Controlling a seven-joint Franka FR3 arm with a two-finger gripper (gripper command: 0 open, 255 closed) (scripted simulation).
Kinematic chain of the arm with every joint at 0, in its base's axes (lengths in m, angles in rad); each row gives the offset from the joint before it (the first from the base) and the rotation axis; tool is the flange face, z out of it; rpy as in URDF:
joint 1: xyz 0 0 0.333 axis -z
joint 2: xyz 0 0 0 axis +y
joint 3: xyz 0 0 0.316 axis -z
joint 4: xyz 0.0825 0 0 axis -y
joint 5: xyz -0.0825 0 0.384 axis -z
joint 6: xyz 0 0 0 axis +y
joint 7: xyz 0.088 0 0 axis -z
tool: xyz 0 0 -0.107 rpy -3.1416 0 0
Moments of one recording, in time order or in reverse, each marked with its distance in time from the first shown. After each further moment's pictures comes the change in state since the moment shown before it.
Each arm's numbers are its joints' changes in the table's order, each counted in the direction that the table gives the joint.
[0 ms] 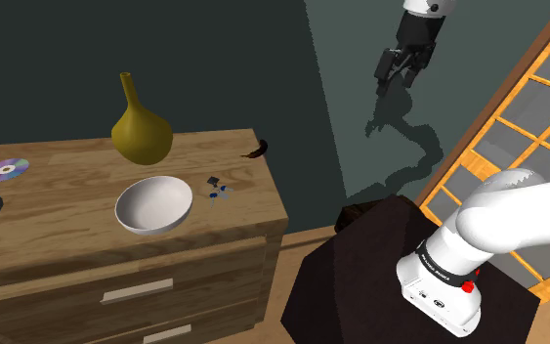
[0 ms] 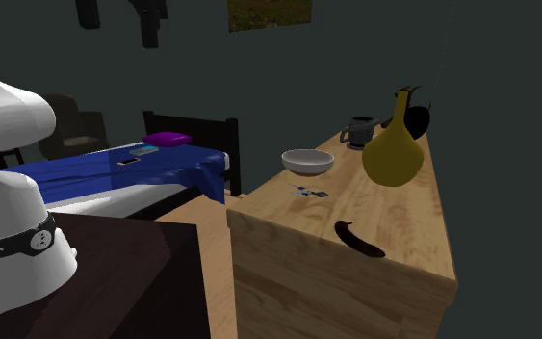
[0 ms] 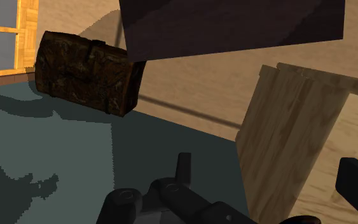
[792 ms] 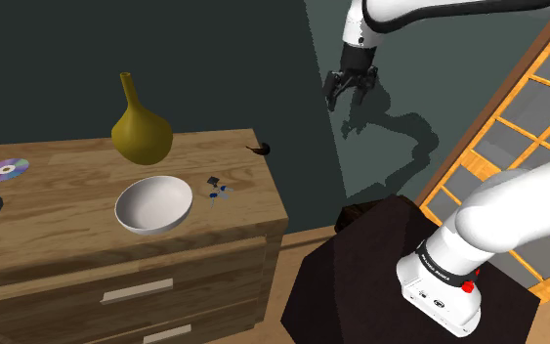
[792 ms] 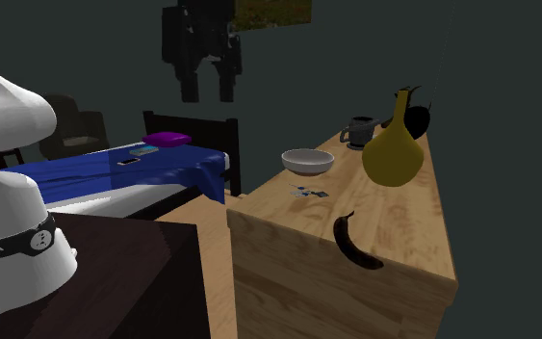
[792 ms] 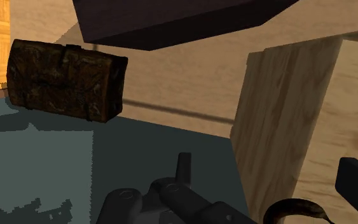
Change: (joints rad) arm 0.017 0.316 -0.060 0.035 -0.048 -0.243 0.154
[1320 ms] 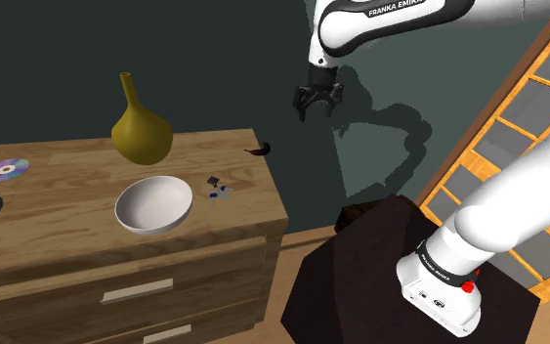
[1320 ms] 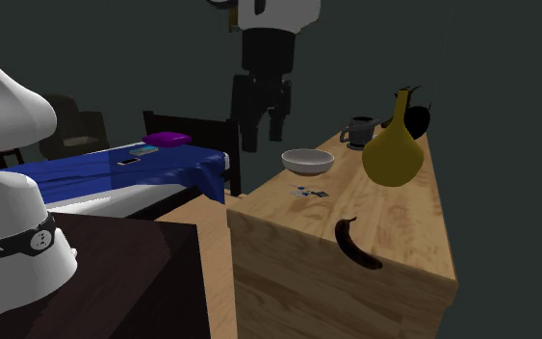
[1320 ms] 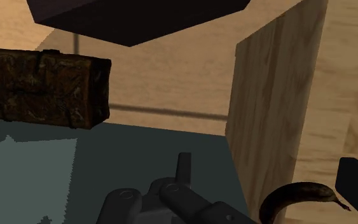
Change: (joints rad) arm 0.010 0.290 -0.031 0.107 -0.006 -0.157 0.113
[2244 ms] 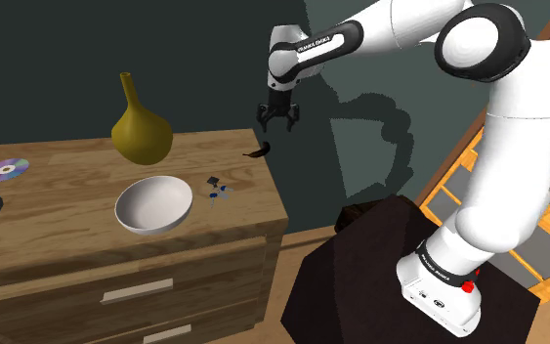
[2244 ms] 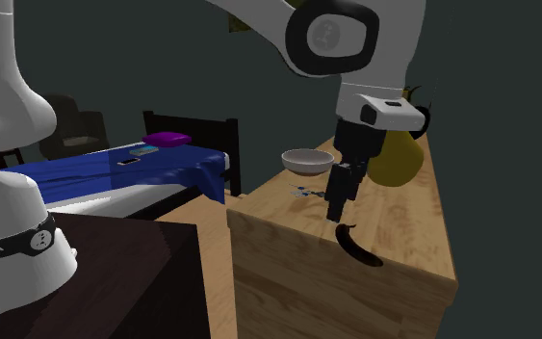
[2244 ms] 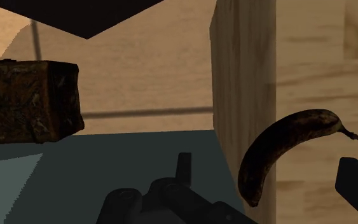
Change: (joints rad) arm -0.020 0.562 0.004 0.423 0.019 -0.102 0.162
